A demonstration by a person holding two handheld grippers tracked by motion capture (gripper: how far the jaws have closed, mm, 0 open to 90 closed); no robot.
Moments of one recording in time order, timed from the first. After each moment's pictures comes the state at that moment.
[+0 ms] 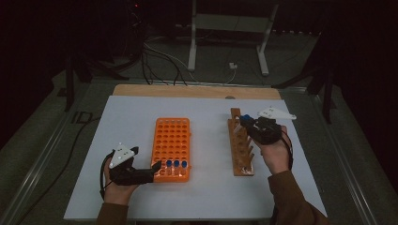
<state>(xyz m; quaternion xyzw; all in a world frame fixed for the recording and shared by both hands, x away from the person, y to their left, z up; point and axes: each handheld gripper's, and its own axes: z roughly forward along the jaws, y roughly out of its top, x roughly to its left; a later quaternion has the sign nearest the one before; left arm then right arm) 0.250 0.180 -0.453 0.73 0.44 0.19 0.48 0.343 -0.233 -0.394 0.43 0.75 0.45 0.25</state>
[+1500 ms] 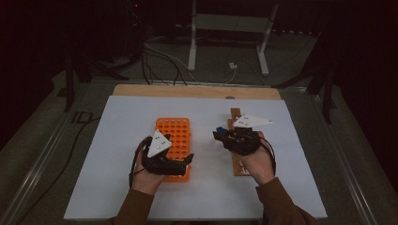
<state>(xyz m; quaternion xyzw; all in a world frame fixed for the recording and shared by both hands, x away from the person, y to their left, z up) 0.271 0.095 -0.416 0.77 0.35 0.20 0.49 0.315 -0.172 -0.388 0.35 0.79 0.48 0.15</state>
